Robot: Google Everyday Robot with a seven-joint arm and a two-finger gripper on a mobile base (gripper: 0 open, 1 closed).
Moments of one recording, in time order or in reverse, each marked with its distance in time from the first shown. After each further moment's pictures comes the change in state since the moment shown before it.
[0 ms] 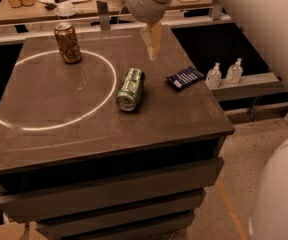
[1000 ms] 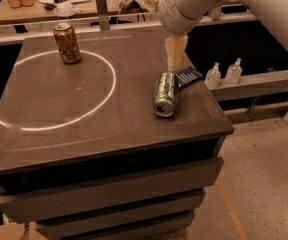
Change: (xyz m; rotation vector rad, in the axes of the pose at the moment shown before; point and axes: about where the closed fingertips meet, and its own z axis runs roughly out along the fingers) arm 0.043 0.057 -0.028 0.072 0.149 0.323
